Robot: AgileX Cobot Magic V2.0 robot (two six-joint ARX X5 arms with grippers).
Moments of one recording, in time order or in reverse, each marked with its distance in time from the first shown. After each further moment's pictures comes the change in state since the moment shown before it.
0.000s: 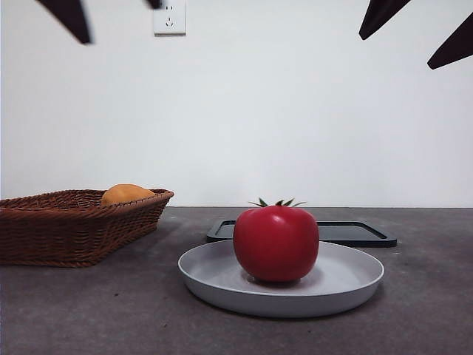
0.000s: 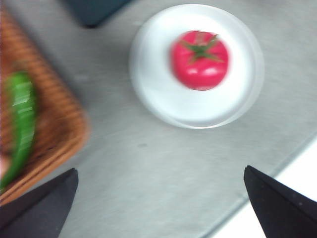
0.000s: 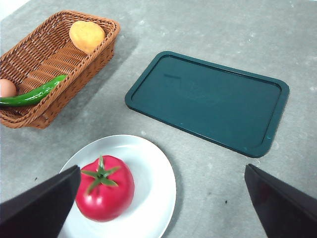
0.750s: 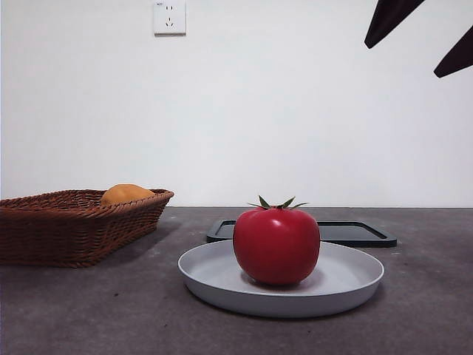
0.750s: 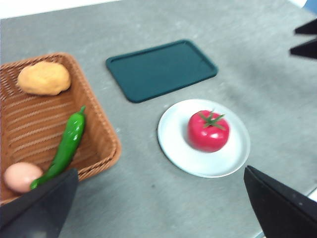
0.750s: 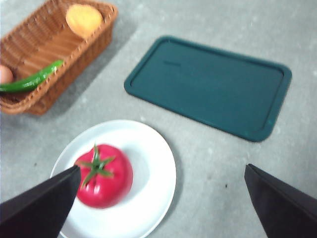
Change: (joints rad) left arm 0.066 -0.657 -0.362 0.220 0.010 -0.077; right arm 0.000 0.000 0.000 -0.057 -0.003 0.000
